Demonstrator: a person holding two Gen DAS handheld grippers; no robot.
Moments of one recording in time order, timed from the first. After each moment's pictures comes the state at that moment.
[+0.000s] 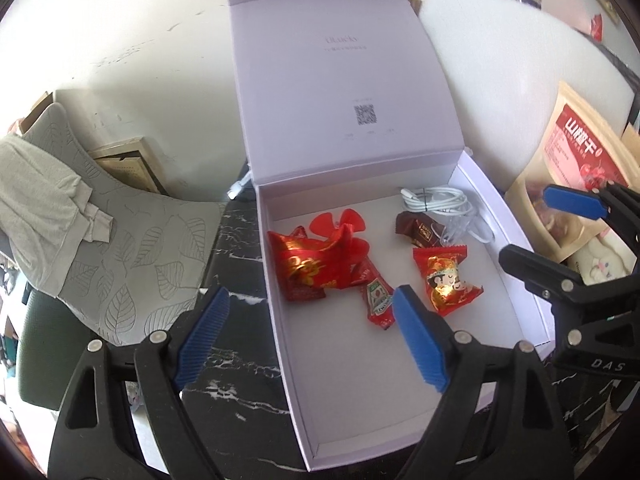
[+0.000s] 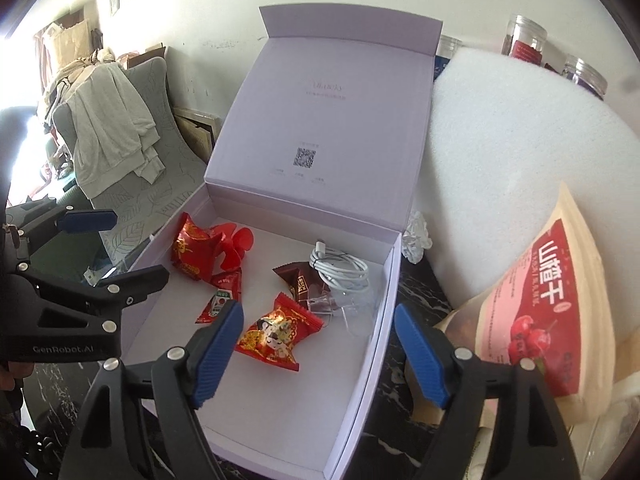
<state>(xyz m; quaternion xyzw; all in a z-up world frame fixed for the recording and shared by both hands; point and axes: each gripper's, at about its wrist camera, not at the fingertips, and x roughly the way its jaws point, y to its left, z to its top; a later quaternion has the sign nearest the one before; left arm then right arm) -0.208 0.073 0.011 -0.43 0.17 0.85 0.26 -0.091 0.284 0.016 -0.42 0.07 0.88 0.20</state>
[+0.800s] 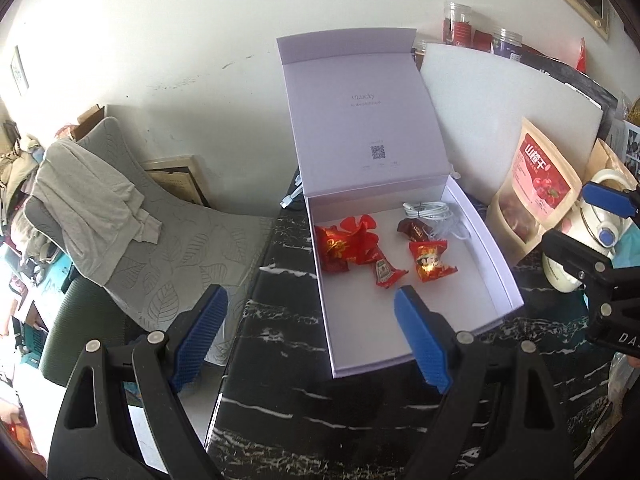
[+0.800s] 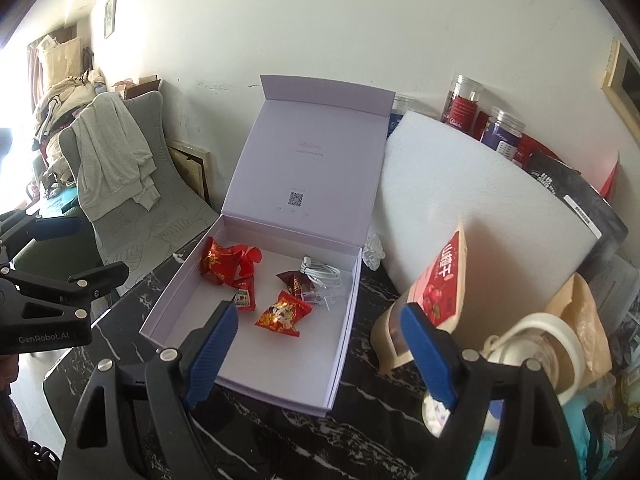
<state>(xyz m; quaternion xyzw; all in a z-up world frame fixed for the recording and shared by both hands) -0.125 0.020 0.088 -0.38 0.17 0.88 0.22 -0.021 0.225 0.095 -0.37 0.05 0.89 0.26</state>
